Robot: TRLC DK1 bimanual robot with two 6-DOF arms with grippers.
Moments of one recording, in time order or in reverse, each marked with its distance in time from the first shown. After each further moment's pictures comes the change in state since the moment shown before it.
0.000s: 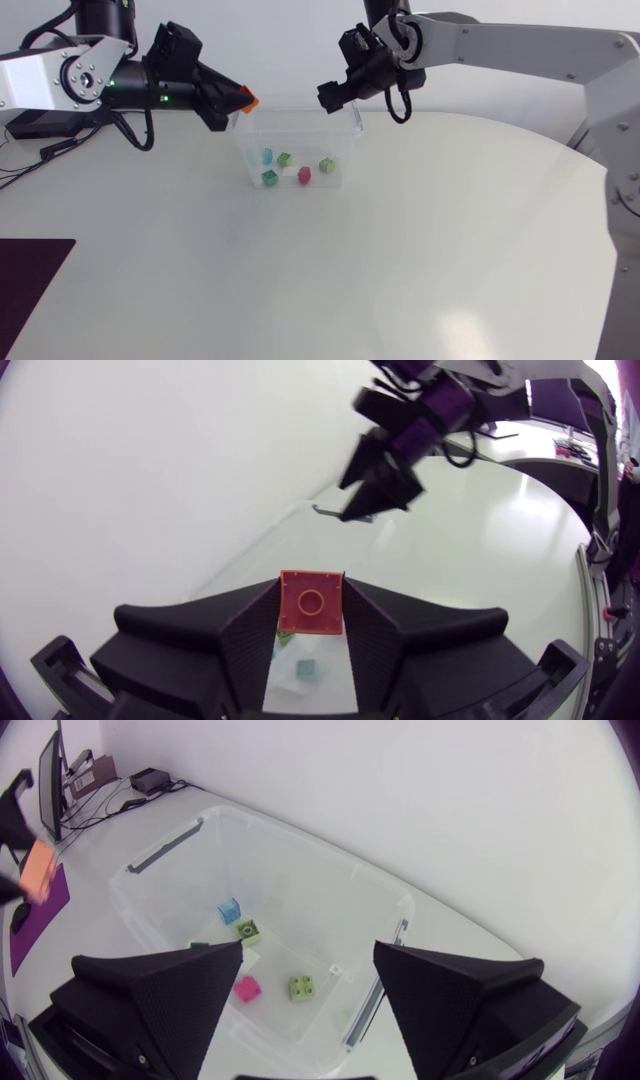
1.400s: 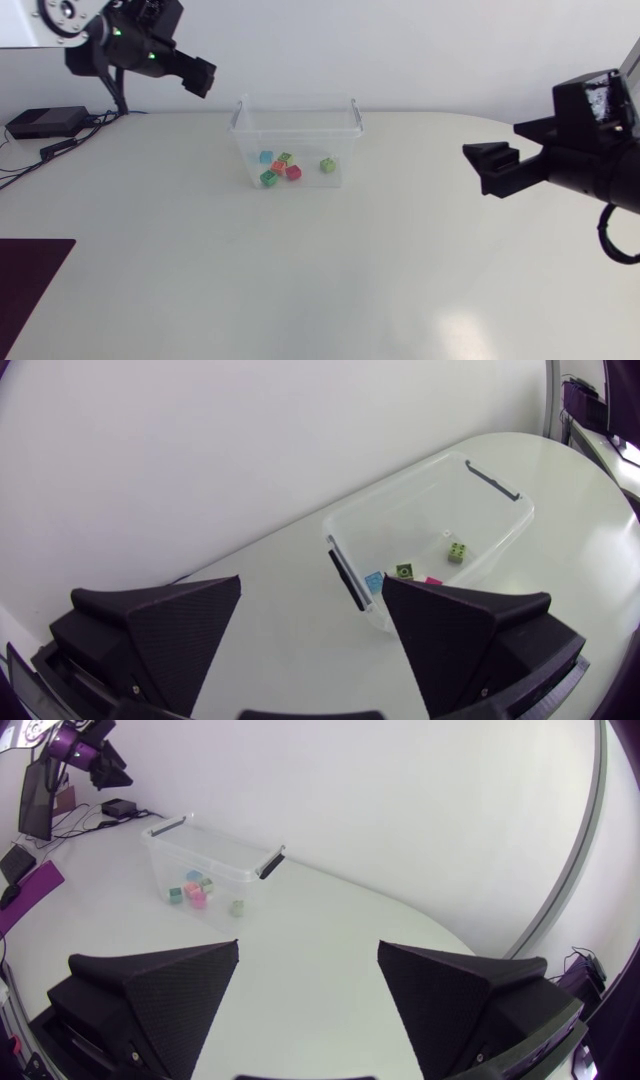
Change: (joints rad) left arm -0.023 0.001 0.229 -0.321 -0.650 -0.177; right arm -0.171 -1.238 -1.131 0.147 0.109 -0.051
